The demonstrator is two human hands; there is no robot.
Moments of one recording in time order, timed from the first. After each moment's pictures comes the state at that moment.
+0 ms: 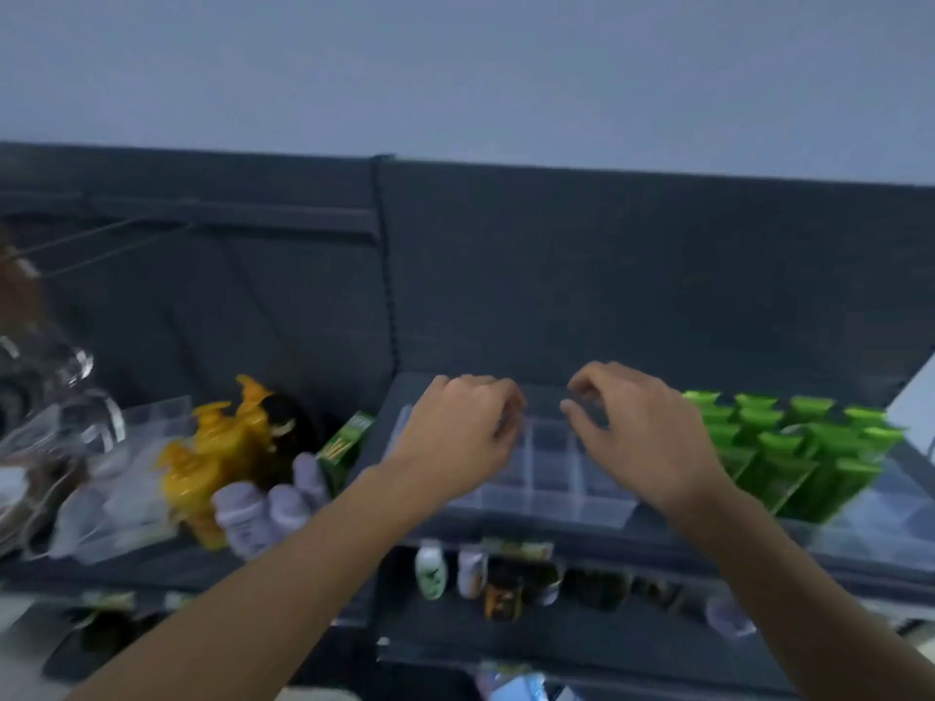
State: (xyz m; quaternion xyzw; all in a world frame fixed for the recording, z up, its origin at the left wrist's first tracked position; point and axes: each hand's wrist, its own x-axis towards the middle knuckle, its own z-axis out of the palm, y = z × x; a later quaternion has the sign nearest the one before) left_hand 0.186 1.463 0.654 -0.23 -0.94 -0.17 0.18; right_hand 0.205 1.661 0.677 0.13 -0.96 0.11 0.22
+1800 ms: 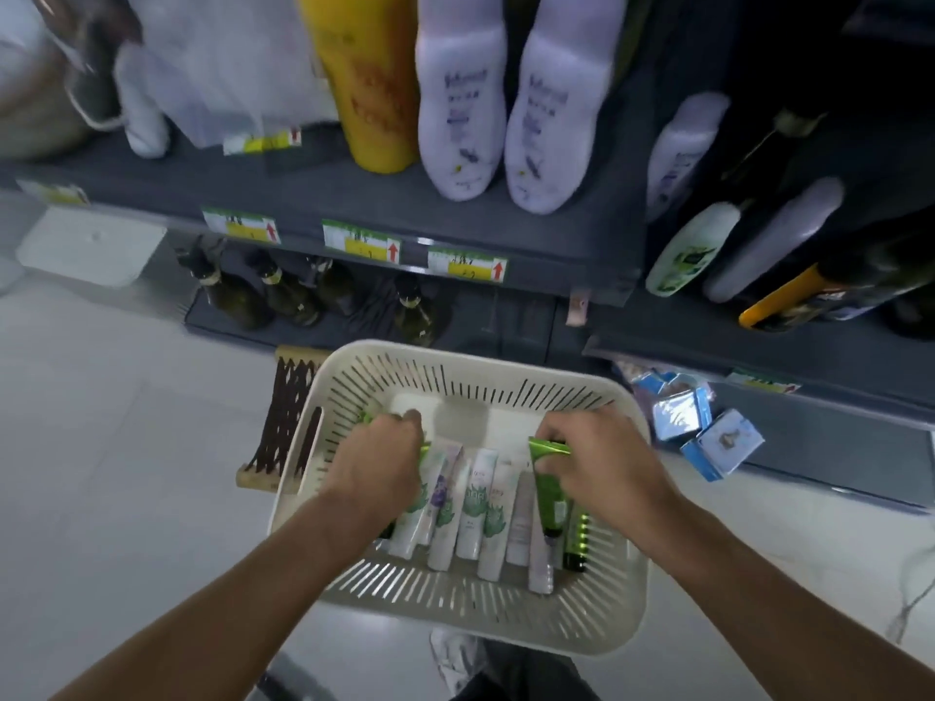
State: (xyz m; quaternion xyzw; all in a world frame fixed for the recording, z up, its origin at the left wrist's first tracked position) left_hand 0.368 1.112 0.195 0.01 -0.97 -0.04 -0.22; right_hand 0.329 1.332 0.215 0.12 -0.94 0.20 -0.24
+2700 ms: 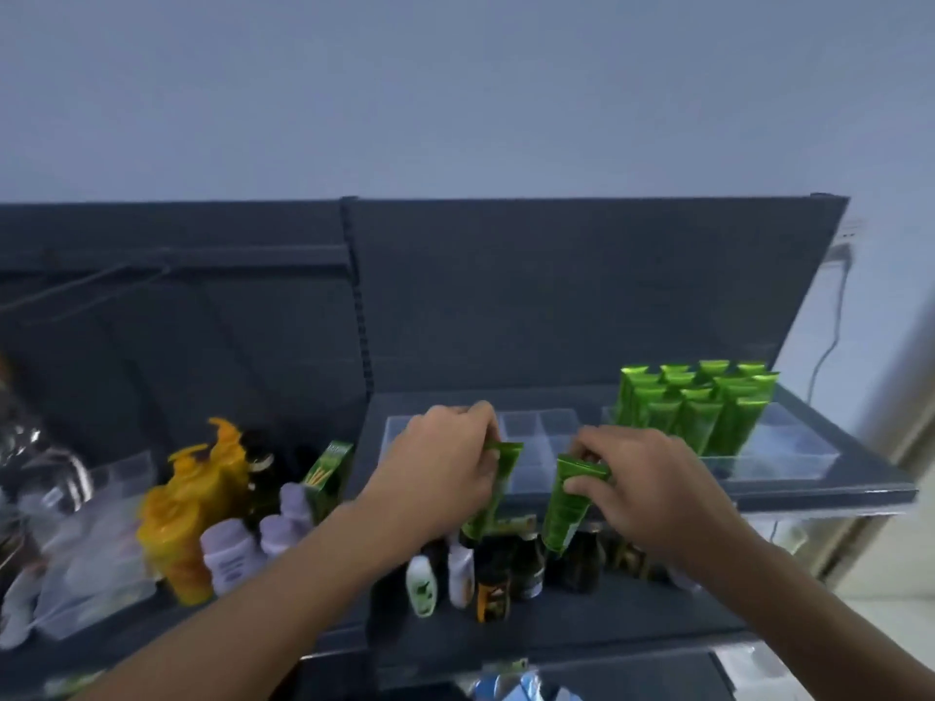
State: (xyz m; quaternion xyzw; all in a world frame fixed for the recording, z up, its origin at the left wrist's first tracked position) left_hand 0.275 1.437 0.671 -0.28 -0.93 -0.18 0.15; right_hand 0.333 1.654 0.677 0.12 -0.97 0.11 0.17
